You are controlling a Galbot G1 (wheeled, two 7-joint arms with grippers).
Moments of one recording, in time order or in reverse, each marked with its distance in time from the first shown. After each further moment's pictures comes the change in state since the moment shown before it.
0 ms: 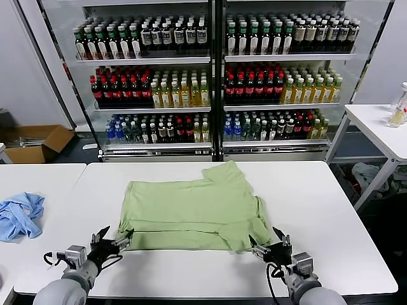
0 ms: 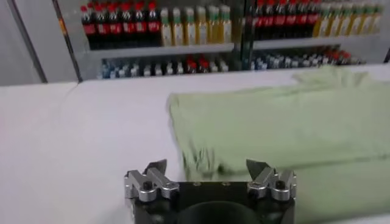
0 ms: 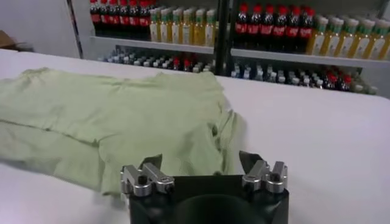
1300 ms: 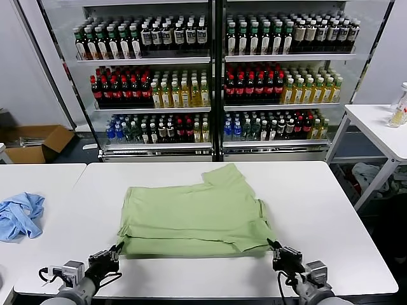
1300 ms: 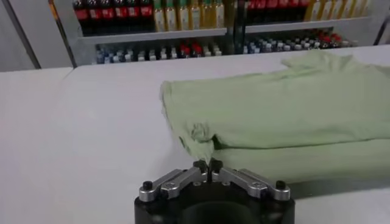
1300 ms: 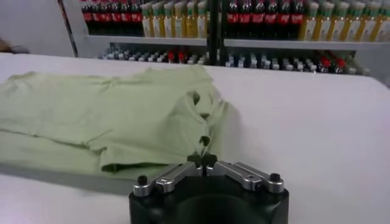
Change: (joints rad) left arm 0.159 -0.011 -0.036 -0.177 0.003 0.035 0.017; right arm -0.185 -0.056 0.170 0.130 0.061 0.020 -0.049
